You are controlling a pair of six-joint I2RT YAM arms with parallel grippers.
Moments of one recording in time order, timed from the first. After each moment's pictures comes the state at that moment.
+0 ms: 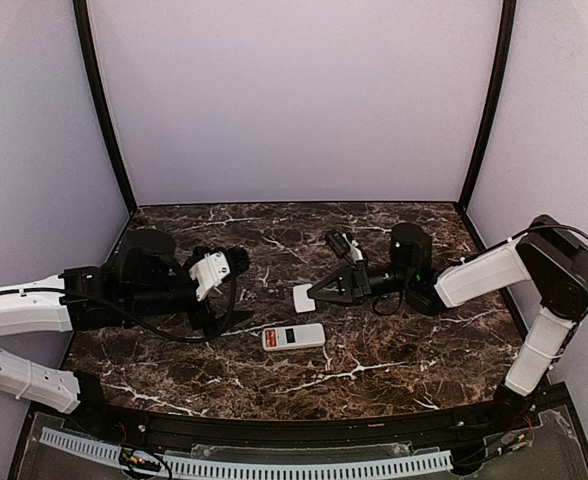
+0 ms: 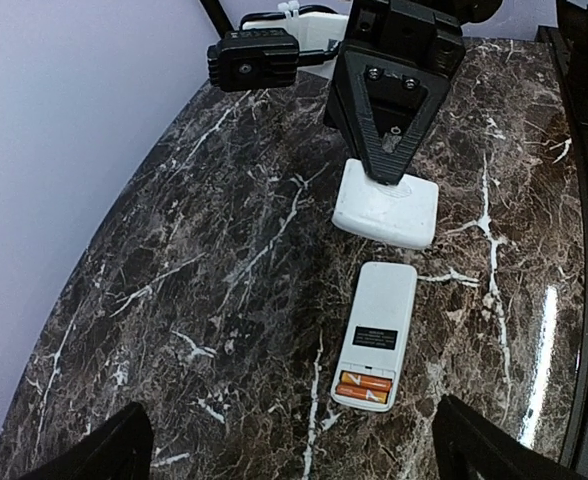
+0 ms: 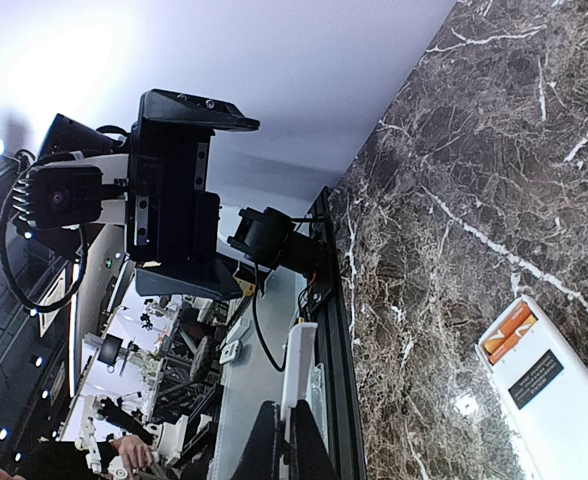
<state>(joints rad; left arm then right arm) -1.00 1.04 0.76 -0.20 -0.08 0.36 0.72 1.71 0.76 0.83 -1.04 0.96</state>
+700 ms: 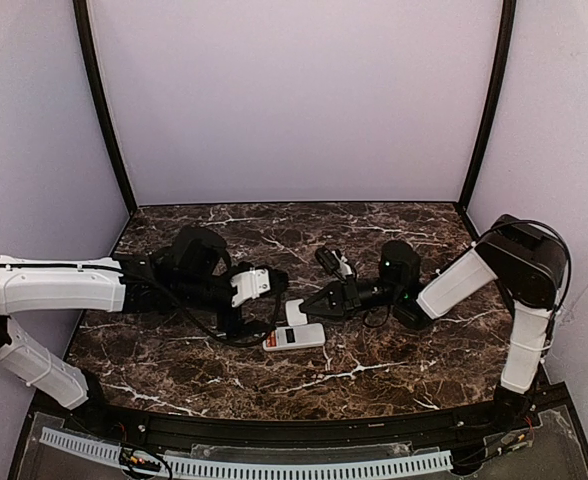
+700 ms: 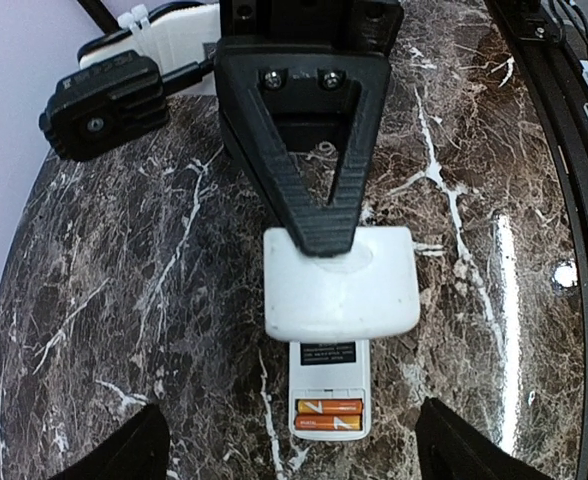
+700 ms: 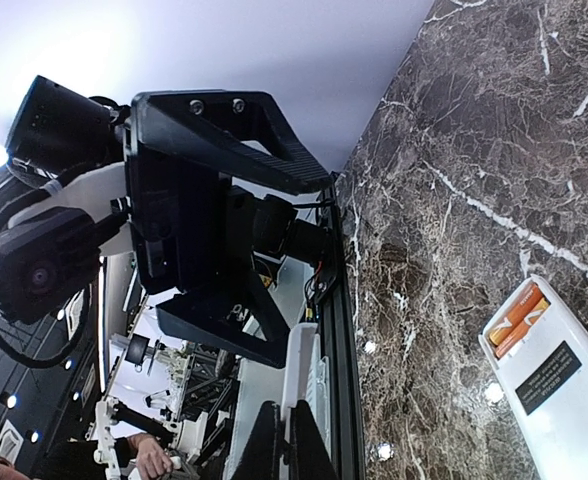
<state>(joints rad) -0.92 1.37 0.88 -0.20 0.19 0.55 0.75 1.90 0.74 1.10 -1.05 1.10</state>
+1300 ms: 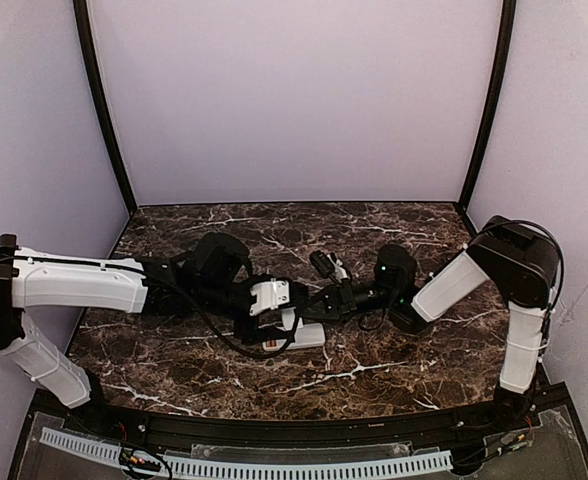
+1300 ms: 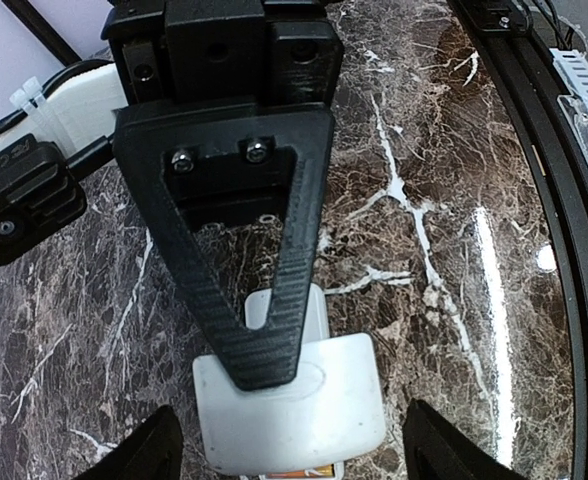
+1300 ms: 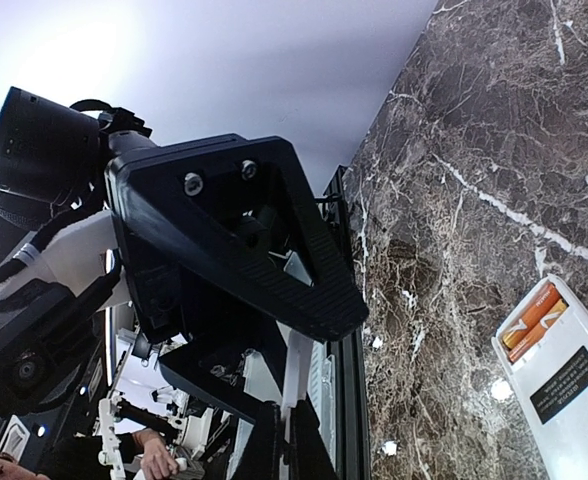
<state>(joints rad) -0.98 1.49 0.94 -0.17 0.23 0.57 0.78 1.95 0.76 1.16 -1.05 1.14</state>
